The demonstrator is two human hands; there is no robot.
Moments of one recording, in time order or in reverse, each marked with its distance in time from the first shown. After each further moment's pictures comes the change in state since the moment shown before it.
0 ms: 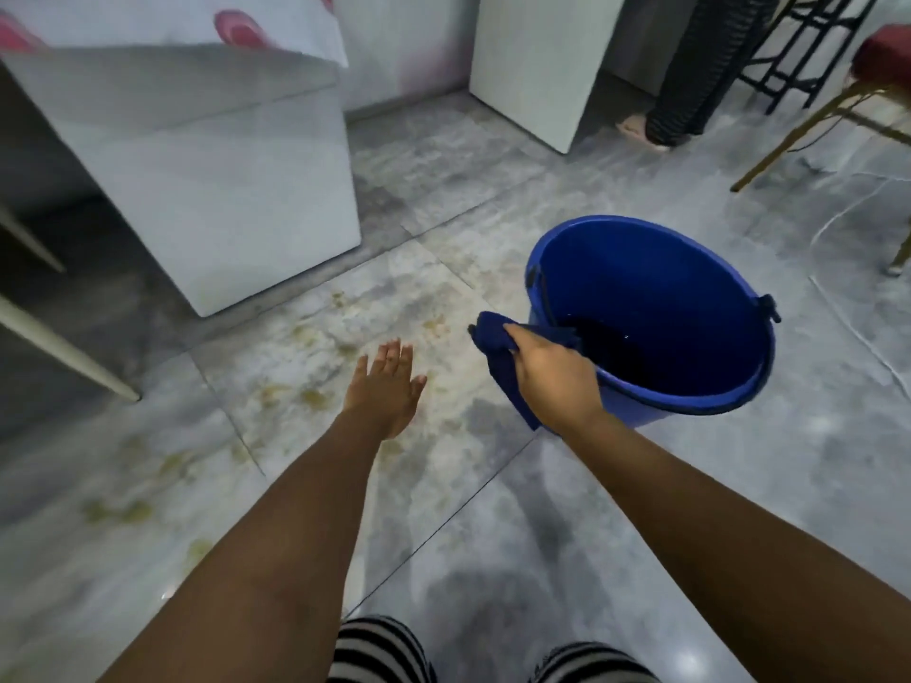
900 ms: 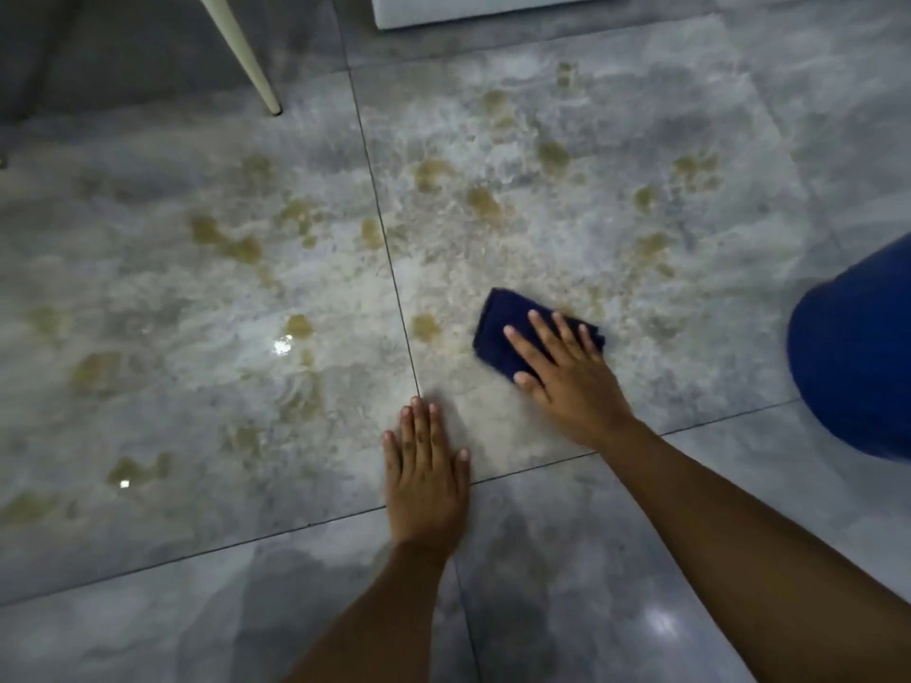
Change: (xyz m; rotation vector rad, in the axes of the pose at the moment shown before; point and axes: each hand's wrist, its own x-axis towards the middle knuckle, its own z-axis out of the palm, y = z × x) left_hand -0.143 -0.026 0.326 -0.369 0.186 -0.700; right_hand -0.019 -0.032 0.364 -0.270 -0.471 -0.696
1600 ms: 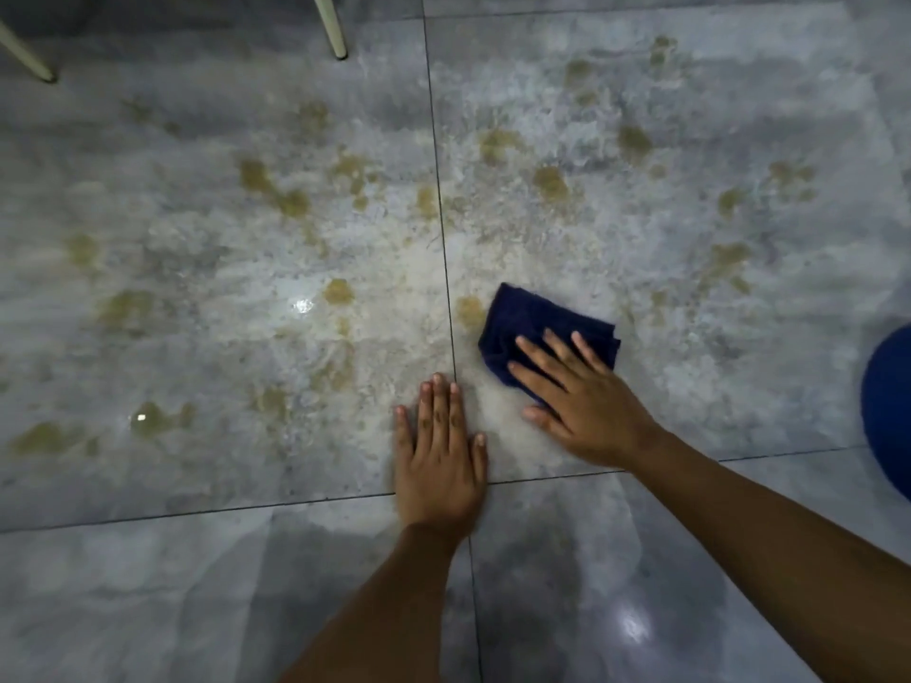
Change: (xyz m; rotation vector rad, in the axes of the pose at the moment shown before) left_hand -0.007 -0.025 0.014 0.024 0.079 -0.063; right_hand 0.005 -0.031 0.022 -0.067 0.097 -0.481
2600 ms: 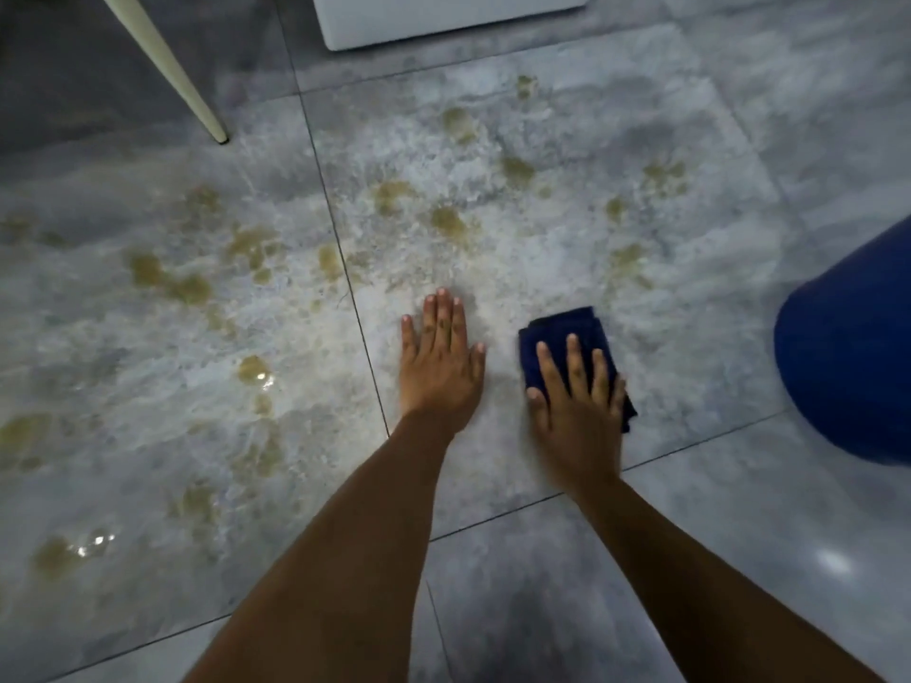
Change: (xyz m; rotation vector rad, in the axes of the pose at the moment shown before) left_hand 0.155 0.047 -0.006 0.109 -0.049 0.209; right_hand -0.013 -0.012 0.021 0.132 0.145 0.911
